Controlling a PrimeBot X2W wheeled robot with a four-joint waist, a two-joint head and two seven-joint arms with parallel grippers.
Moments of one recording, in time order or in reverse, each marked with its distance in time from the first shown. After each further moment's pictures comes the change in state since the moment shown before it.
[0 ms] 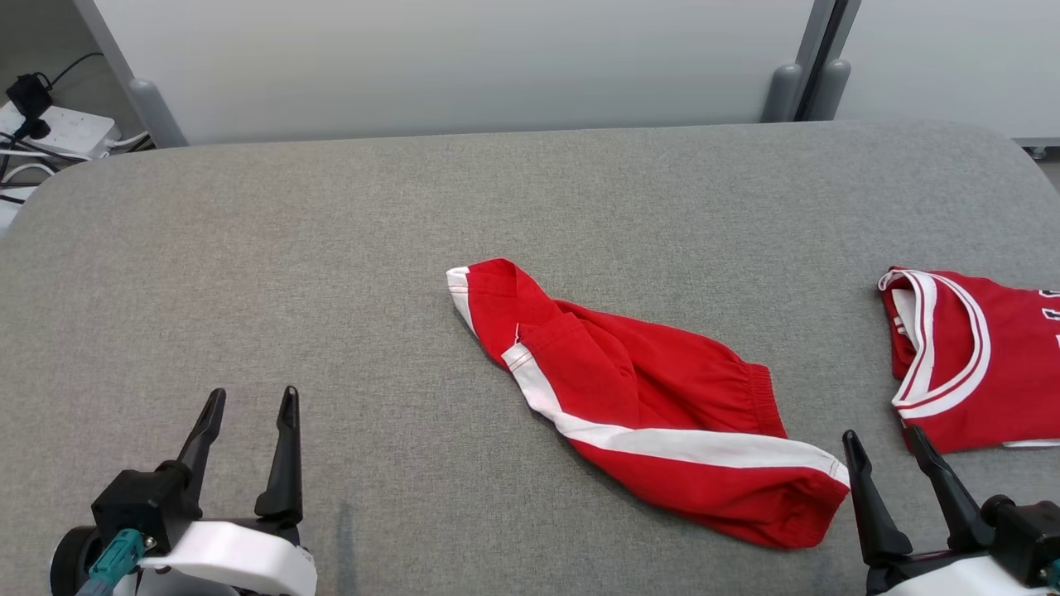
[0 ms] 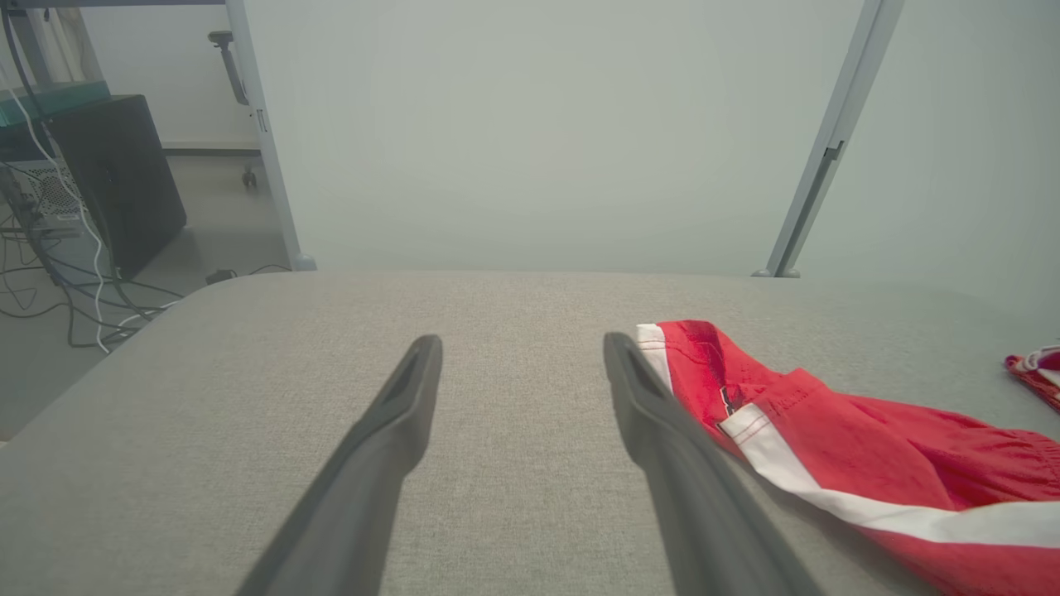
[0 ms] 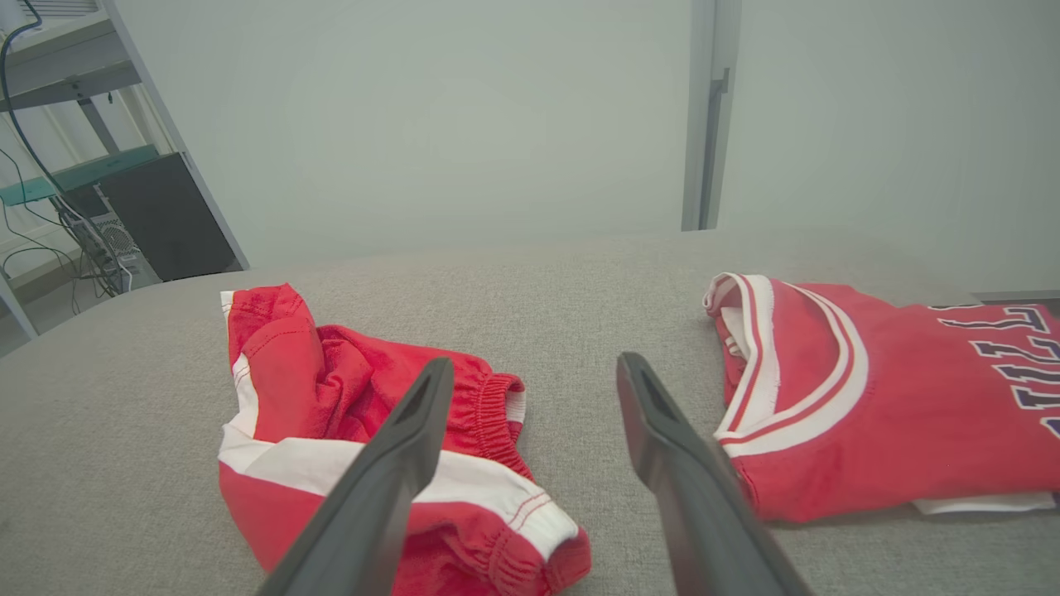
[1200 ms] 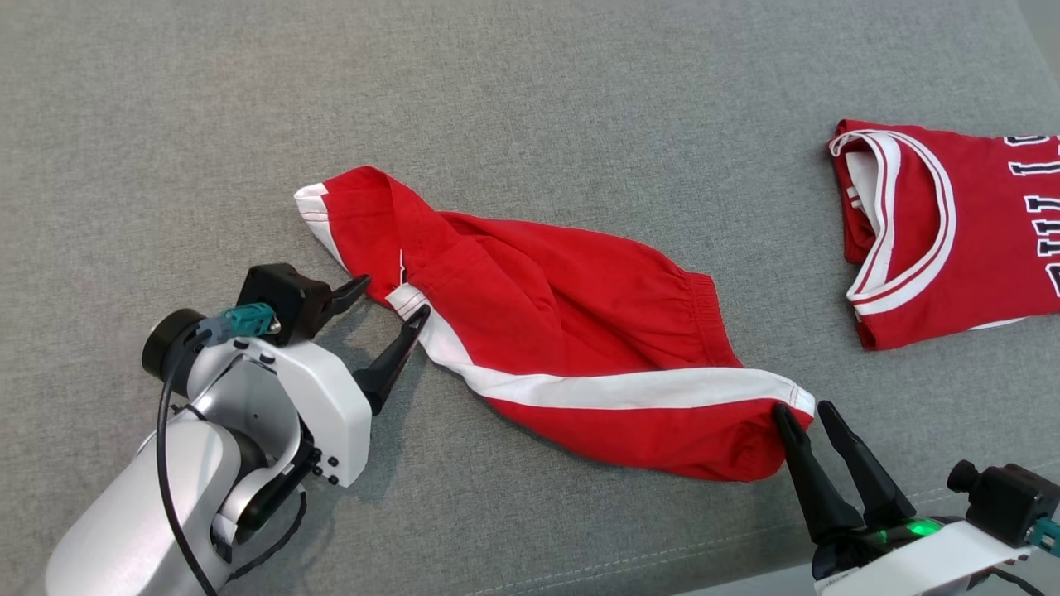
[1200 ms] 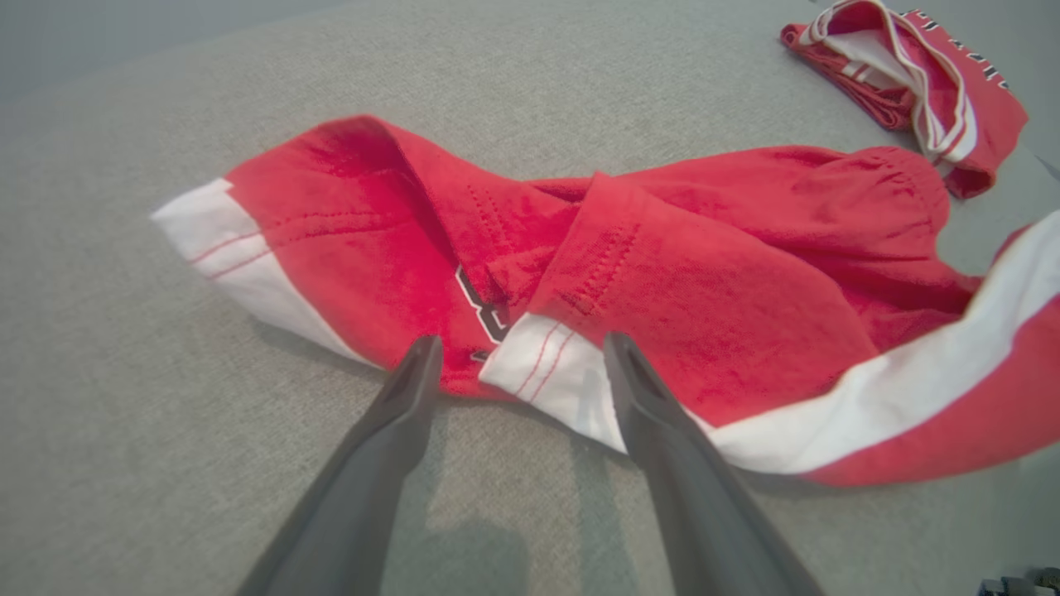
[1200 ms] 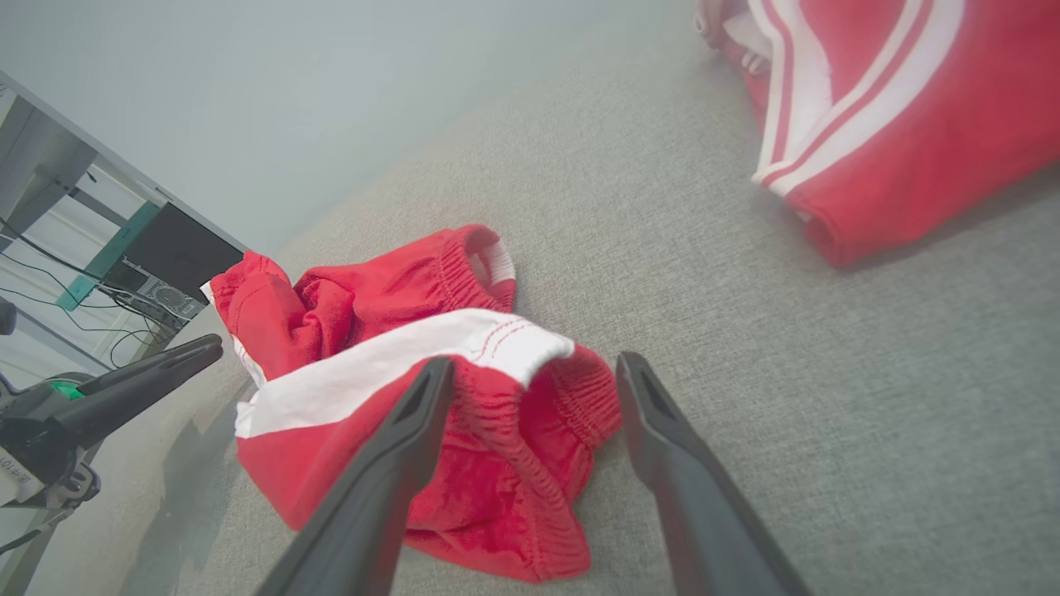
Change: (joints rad) left arm -0.463 0.056 -0.243 0.155 -0.060 -0.338 0.410; right arm -0.061 -0.077 0.222 -0.077 0.472 0.000 0.028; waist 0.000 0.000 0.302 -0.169
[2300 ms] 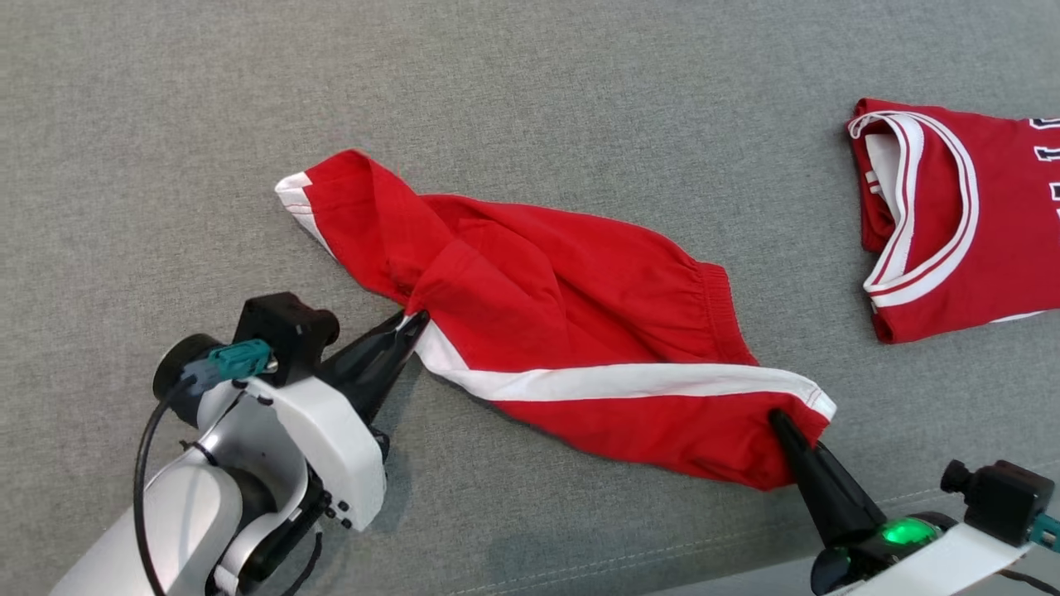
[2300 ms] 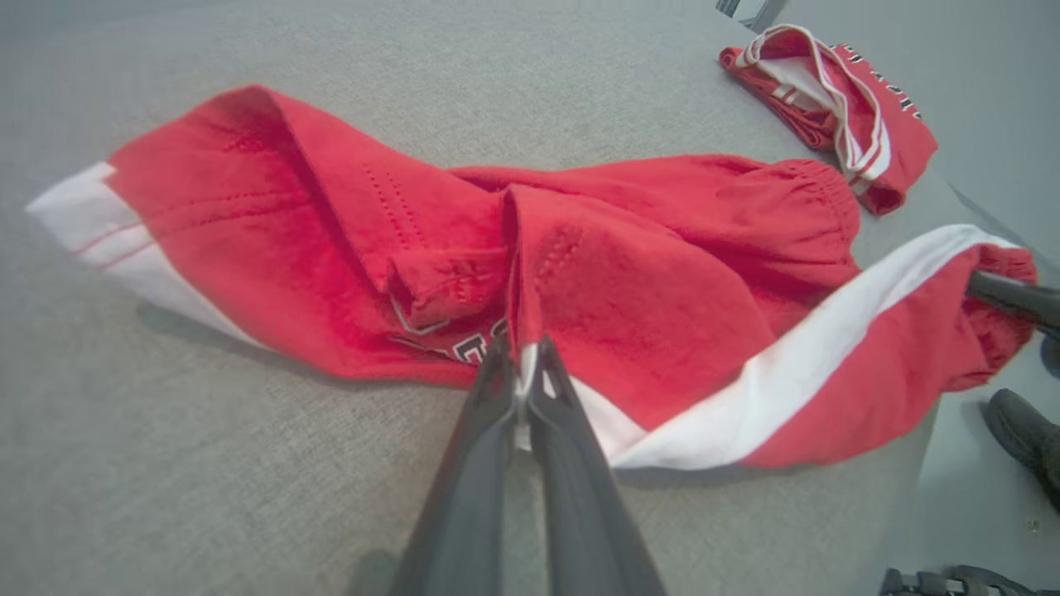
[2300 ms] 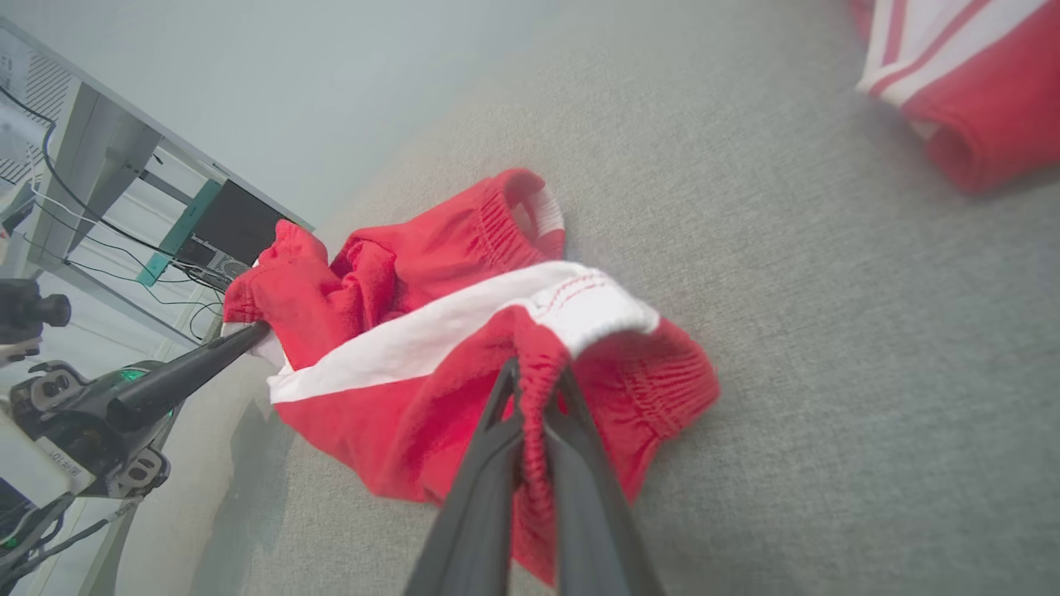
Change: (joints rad) left arm 0.049 0.039 -0.003 -0.173 -0.029 0.037 0.023; right arm -0.073 -0.150 0.193 -0.015 0.197 0.000 -0.084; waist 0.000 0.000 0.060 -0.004
